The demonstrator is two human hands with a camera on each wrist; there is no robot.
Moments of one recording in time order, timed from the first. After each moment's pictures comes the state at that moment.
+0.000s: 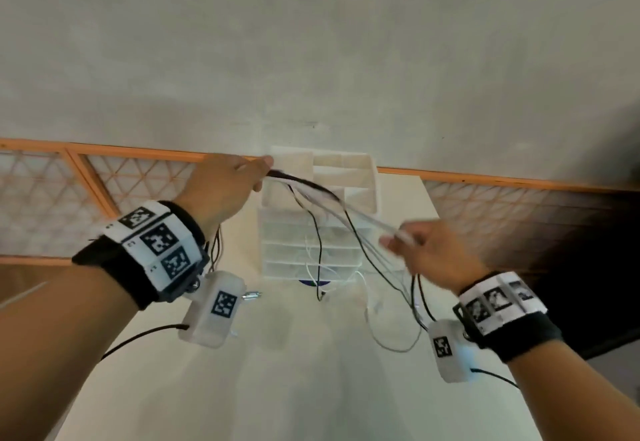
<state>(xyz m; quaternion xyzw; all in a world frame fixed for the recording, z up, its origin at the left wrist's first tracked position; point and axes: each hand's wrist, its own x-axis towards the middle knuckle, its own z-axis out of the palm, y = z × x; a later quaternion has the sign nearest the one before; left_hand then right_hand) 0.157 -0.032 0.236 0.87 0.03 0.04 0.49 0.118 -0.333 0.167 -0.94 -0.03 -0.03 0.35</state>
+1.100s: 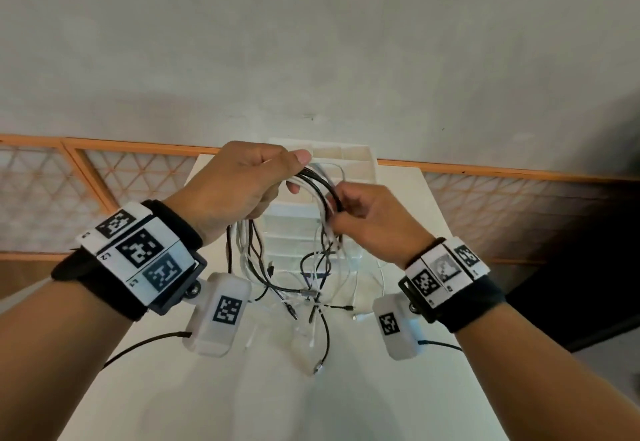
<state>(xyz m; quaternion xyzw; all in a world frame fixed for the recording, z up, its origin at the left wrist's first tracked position) 0.129 -0.043 0.251 0.75 -0.15 -0.06 0.64 0.123 -0.252 0.201 -0.86 -0.18 -0.01 0.49</state>
